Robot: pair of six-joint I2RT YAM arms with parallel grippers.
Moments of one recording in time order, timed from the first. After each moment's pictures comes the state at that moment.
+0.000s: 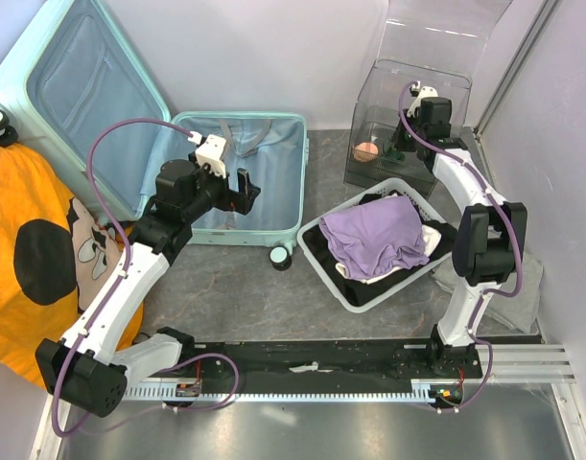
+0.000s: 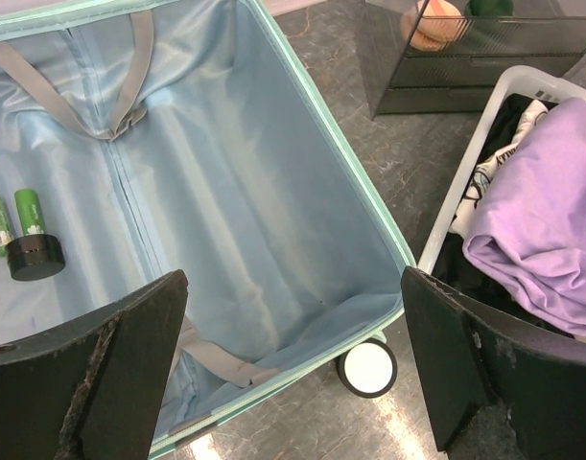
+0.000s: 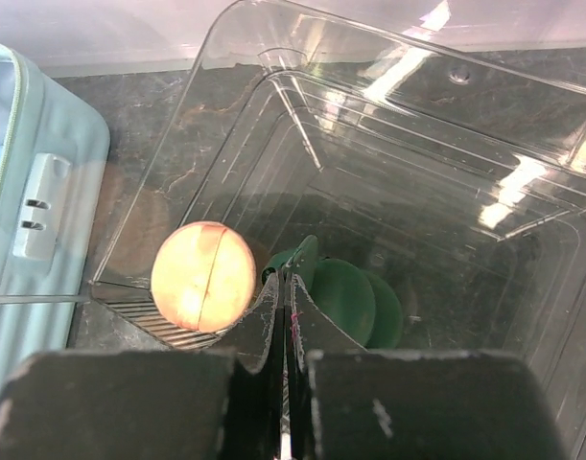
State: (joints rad) left arm -0.35 1.09 1.05 -0.26 0.17 -0.05; right arm 0.06 1.91 1.62 -0.21 -0.13 0.17
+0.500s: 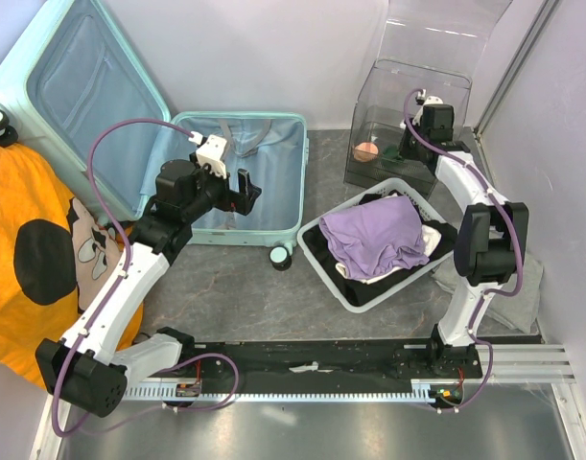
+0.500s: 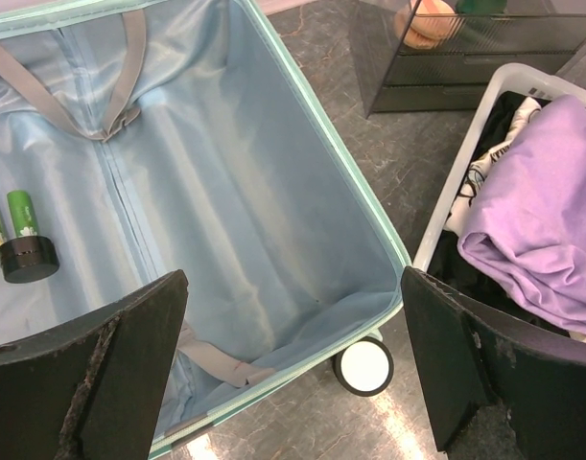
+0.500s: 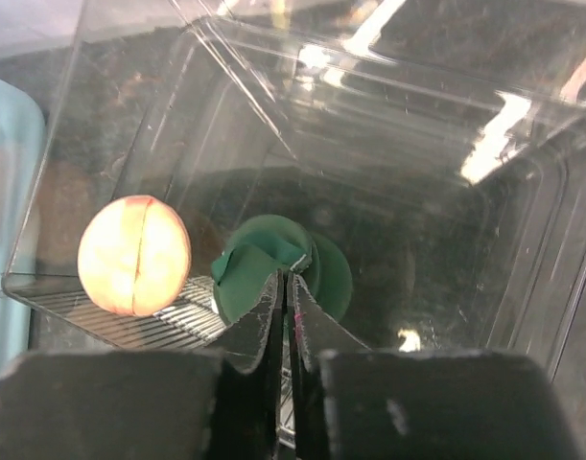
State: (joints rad) left arm -0.35 1.09 1.05 -0.26 0.18 -0.05; right arm 0.04 1.91 1.58 -0.26 -0.07 0.20
